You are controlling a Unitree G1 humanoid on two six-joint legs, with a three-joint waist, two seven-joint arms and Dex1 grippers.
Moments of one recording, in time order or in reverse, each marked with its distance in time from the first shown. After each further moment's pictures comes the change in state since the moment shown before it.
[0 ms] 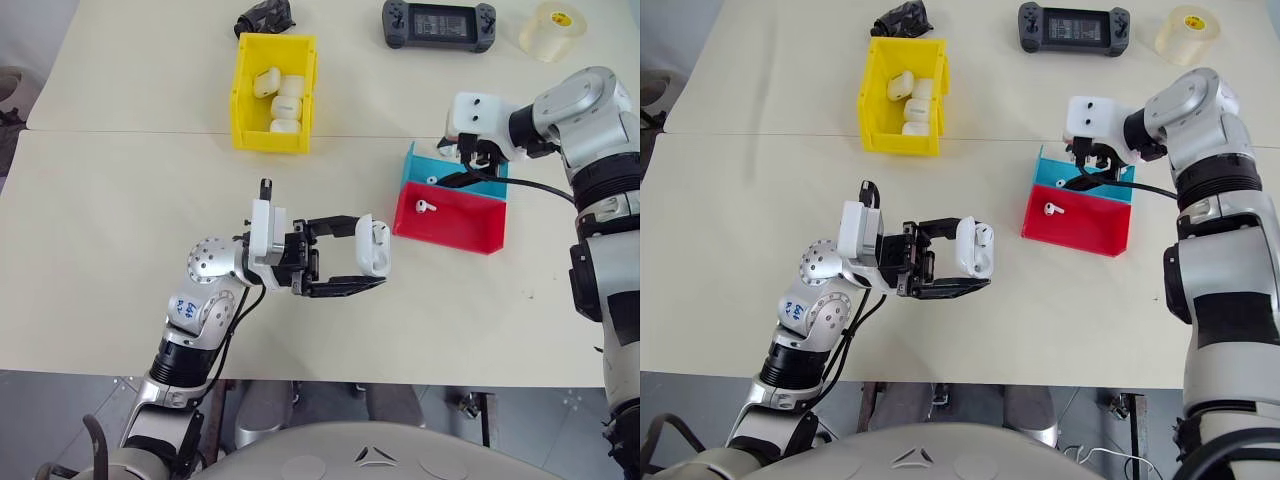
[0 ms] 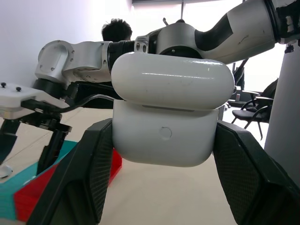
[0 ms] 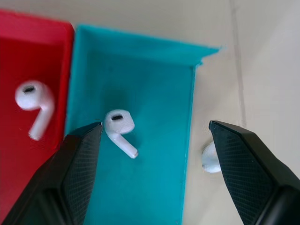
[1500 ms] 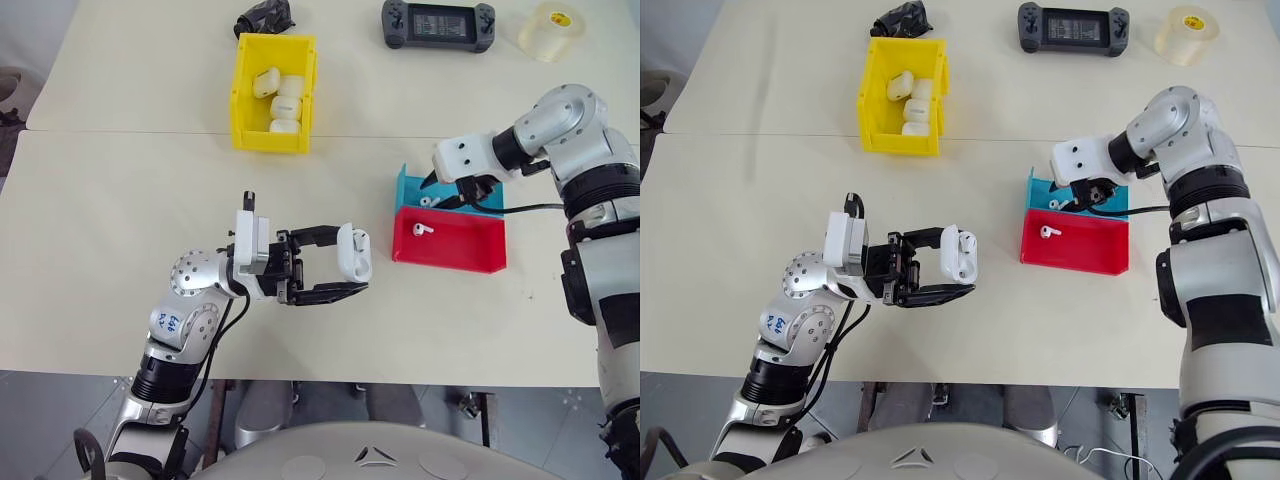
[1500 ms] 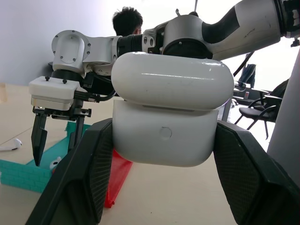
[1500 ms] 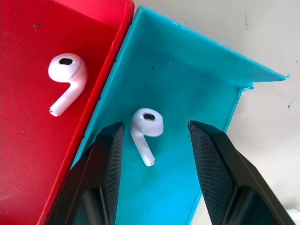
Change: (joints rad) left arm 0.085 0.065 0.028 -0.063 -0.026 0.034 0.023; right arm 0.030 0.023 0.011 0.047 0.012 -0.357 0.173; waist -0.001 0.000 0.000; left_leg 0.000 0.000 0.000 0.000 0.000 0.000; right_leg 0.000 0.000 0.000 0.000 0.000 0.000
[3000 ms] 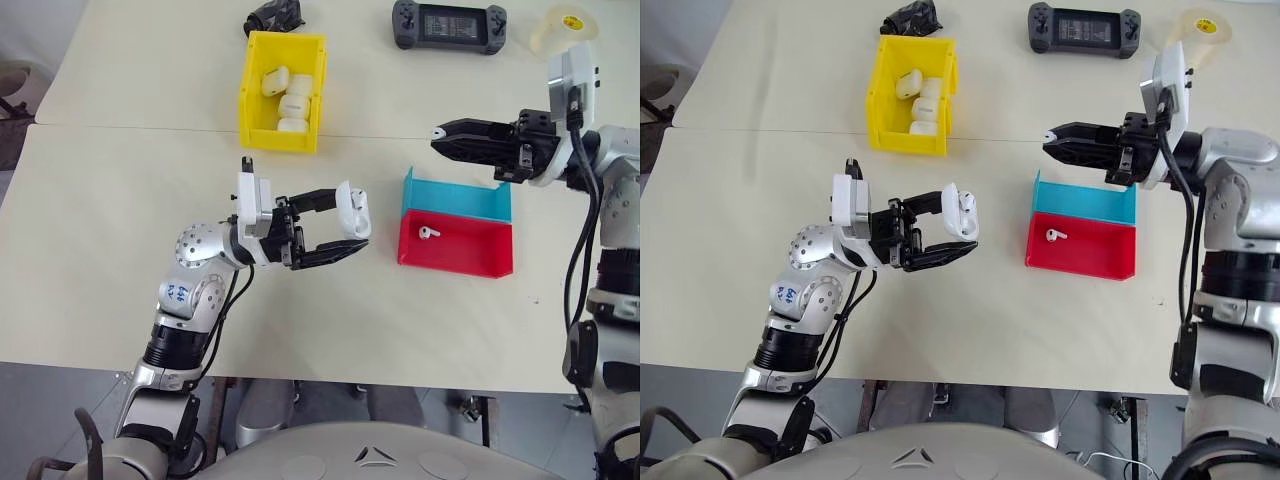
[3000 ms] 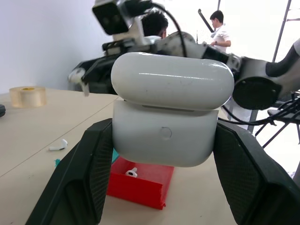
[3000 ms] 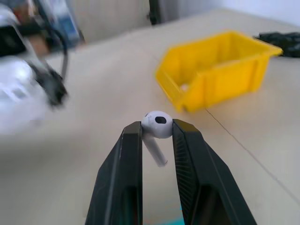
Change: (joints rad) left arm -0.184 -0.044 0.031 0.216 0.036 -0.055 0.015; right arm 0.565 -0.018 -0.605 -1.196 0.897 1.307 -0.286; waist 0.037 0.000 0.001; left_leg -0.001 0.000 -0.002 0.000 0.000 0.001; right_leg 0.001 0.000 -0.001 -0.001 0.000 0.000
